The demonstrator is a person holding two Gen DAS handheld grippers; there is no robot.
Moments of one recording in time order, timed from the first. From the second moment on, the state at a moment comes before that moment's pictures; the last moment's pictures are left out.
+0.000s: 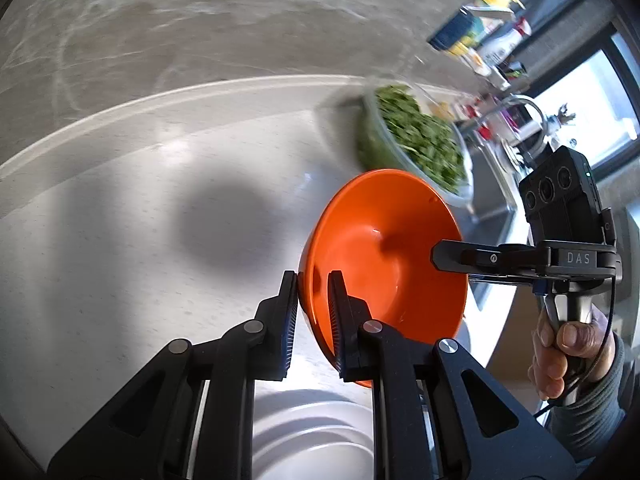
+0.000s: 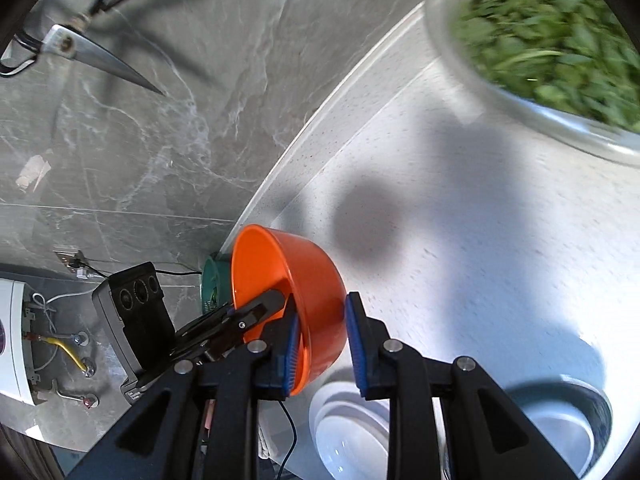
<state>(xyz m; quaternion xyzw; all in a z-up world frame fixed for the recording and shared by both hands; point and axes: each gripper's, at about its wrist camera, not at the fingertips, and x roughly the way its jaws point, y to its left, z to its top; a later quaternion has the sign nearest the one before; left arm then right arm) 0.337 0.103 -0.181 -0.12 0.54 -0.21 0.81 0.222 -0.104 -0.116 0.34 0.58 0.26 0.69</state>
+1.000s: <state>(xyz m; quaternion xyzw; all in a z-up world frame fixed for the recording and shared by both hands) 0.227 -0.082 -0.170 -0.04 0.56 -0.31 0.76 0.079 -0.276 -0.104 0.42 0.53 0.20 0.71</state>
